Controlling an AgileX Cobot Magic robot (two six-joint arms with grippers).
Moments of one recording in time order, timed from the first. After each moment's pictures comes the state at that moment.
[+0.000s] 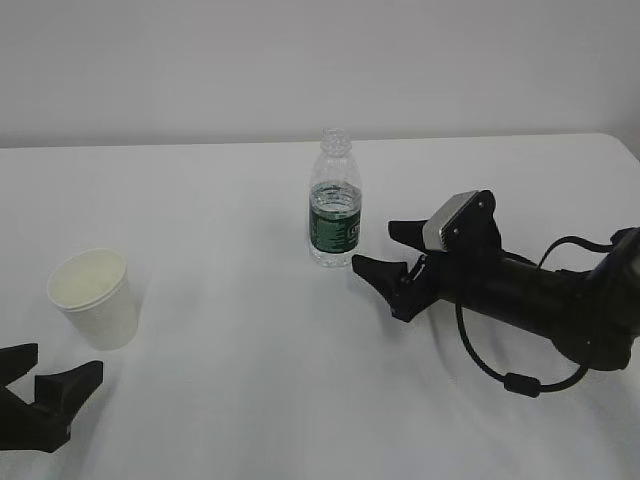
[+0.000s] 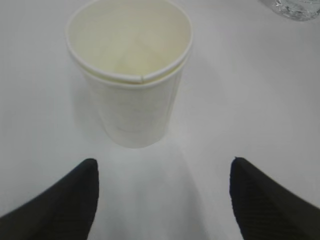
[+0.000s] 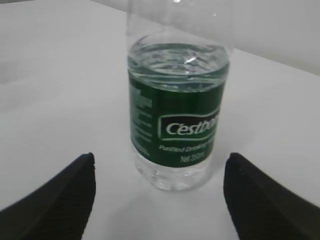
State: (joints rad) left arm -0.29 1.78 -0.05 0.04 -1.15 -0.07; right arm 0.19 2.26 -0.88 -0.66 -1.14 0.07
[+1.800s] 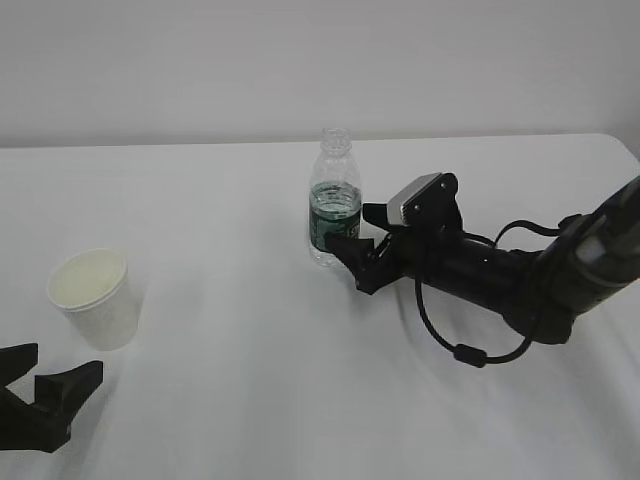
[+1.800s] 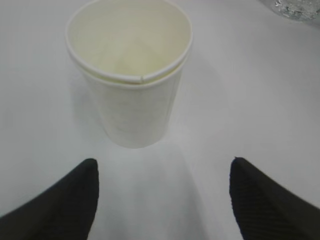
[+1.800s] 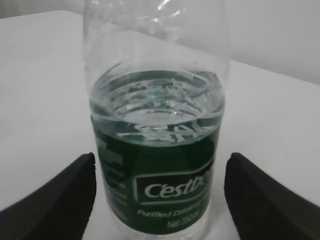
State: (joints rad) left arm -0.29 1.78 -0.05 0.04 -1.15 -0.07; right arm 0.26 2.33 -1.05 -0.59 -1.07 0.15
